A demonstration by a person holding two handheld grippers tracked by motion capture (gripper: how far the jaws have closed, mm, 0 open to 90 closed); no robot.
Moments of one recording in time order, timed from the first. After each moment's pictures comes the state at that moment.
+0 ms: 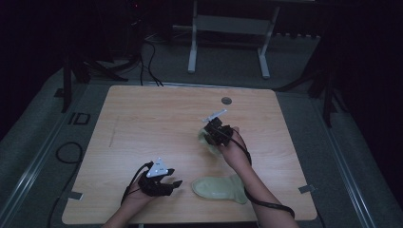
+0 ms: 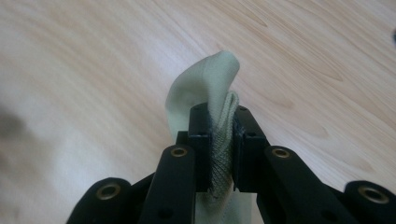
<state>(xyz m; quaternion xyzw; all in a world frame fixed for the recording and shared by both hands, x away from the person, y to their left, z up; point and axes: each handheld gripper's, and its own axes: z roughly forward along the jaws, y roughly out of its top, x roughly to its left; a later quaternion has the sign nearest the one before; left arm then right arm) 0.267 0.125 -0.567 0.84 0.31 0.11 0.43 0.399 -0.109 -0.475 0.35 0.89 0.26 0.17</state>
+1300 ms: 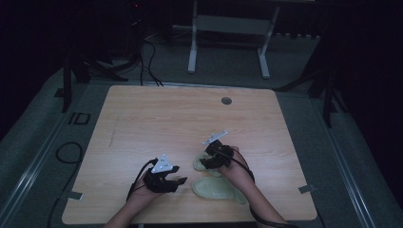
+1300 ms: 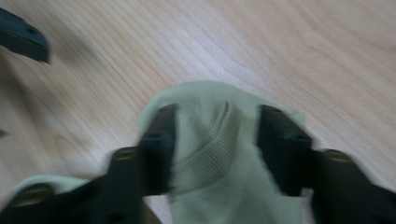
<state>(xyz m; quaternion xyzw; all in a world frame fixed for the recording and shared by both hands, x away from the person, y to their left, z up) 0.279 0.109 -0.559 0.83 0.31 0.11 0.44 0.359 -0.117 -0.523 0.31 0.90 0.27 0.11</state>
